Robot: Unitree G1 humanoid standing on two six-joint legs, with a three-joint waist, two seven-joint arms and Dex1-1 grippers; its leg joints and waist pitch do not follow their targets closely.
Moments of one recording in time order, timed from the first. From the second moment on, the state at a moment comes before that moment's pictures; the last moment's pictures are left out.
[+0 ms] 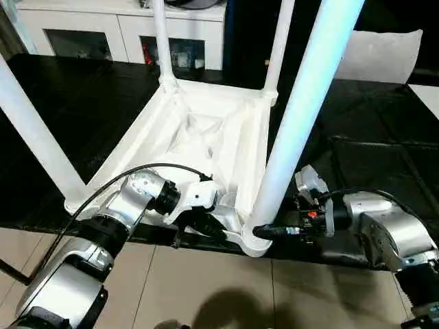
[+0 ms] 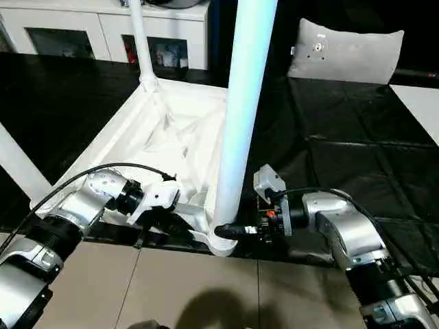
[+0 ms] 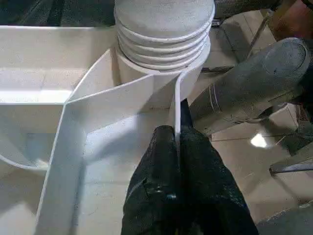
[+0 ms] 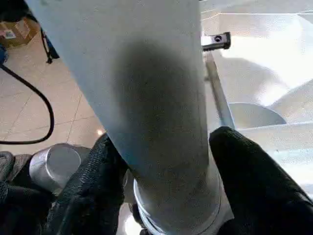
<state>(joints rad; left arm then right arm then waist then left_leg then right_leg) -0.71 0.37 -0.44 0.74 0.00 -0.14 -1.47 -0.39 -0.55 0.24 0.19 0.38 0.36 1.33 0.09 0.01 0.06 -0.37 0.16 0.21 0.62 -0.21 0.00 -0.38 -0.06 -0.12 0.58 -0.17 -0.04</state>
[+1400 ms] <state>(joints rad) -0.75 0.13 -0.30 0.76 0.09 0.23 -0.81 -0.35 -0.15 0.04 0.14 0.12 0.42 0.35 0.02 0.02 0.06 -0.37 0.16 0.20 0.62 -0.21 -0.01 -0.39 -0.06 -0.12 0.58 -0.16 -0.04</state>
